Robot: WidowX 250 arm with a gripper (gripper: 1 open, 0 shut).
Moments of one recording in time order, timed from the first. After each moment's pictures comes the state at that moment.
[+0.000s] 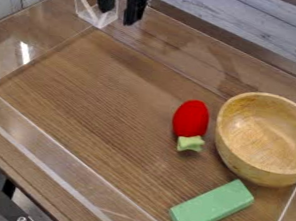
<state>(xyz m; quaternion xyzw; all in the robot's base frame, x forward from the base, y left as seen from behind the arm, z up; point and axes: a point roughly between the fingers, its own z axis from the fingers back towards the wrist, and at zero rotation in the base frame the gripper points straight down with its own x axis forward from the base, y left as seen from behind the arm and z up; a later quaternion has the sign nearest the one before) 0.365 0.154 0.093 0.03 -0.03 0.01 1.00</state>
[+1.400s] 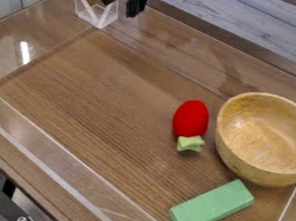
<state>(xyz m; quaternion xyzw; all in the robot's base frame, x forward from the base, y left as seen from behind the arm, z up) 0.365 0.159 0.101 0.03 -0.05 0.01 1.00</state>
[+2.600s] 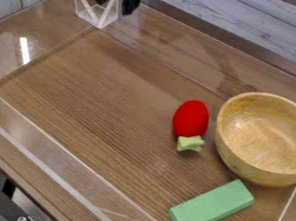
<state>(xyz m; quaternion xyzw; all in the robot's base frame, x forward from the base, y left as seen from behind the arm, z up) 0.368 0.181 0.102 0.03 -0.09 0.07 0.99</state>
